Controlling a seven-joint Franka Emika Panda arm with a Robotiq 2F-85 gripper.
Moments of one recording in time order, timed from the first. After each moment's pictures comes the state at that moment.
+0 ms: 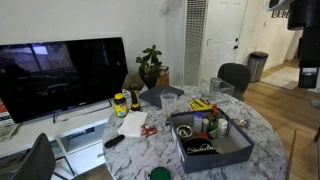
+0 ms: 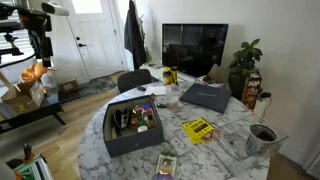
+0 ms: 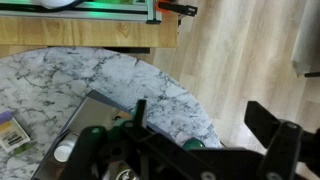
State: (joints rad) arm 0.23 -0.75 0.23 -2.47 0.38 1.61 0.33
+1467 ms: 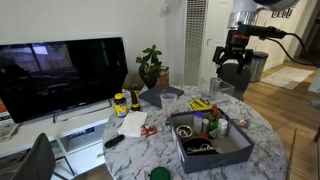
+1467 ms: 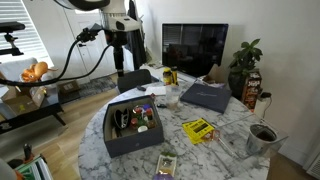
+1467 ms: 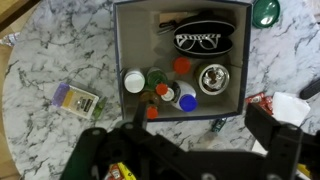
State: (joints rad) arm -0.10 -0.39 0.14 -2.39 0.21 2.03 0.55
